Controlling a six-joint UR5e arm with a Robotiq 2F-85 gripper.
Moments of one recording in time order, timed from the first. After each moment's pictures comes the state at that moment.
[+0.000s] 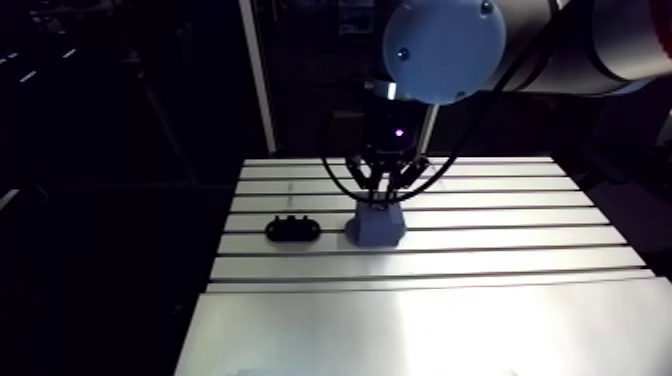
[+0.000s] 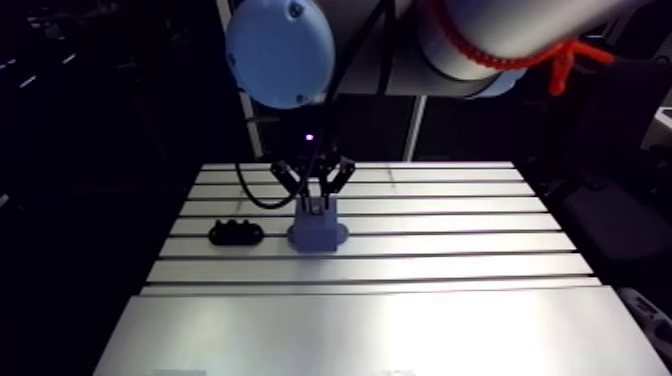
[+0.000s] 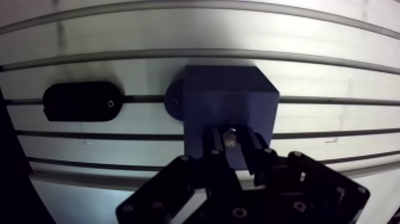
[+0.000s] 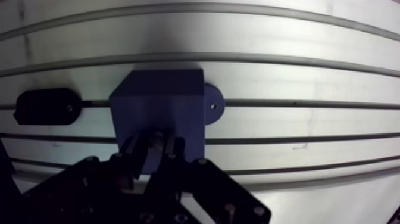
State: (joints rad) arm -0.05 -1.26 1.87 -2.07 -1.58 -1.63
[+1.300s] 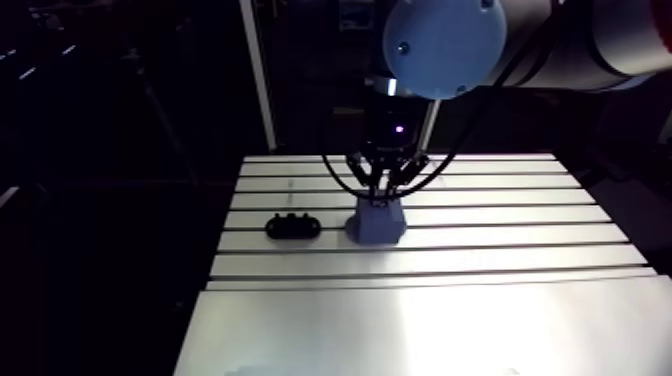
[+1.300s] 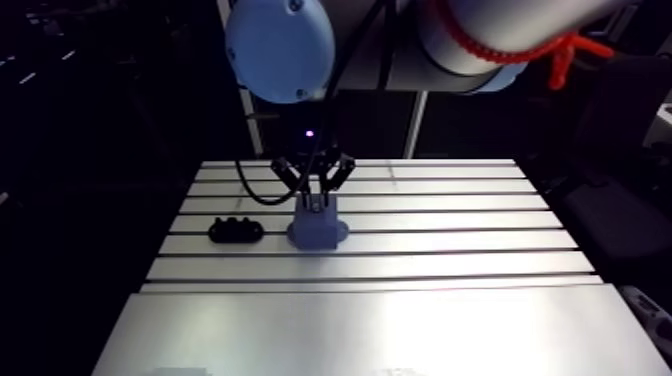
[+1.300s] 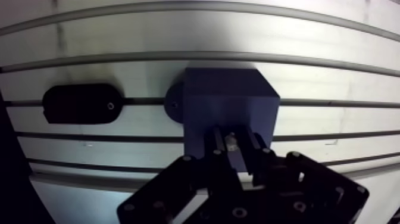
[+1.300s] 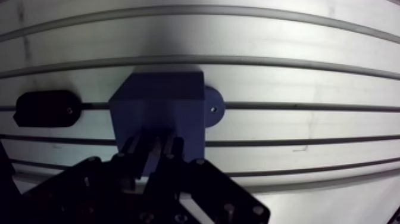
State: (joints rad) arm -0.05 -1.25 1.86 -2.06 -1.58 -1.63
